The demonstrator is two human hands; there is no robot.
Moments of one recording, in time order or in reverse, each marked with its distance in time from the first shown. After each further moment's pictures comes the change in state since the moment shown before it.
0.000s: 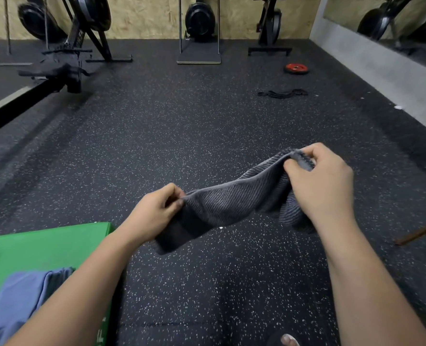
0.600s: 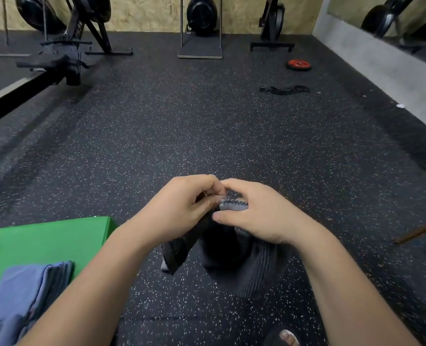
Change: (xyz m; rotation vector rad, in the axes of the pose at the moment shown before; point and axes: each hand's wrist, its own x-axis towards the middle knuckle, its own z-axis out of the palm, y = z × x) left_hand -0.018 0.087 -0.015 -0.090 -0.088 0.354; right_hand -0.039 -0.015 0.044 -0.044 -0.894 -0.294
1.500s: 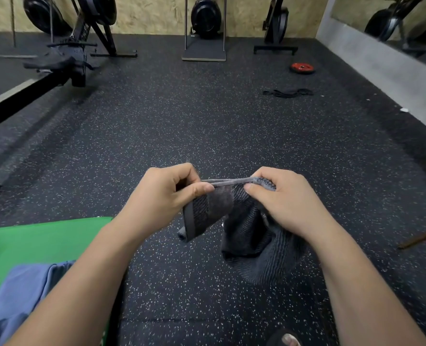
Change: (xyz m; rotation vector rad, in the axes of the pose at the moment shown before) left_hand -0.014 -0.008 -0.031 -0.027 0.213 -0.106; right_hand -0.002 0.011 -0.022 -0.016 0.309 0.087
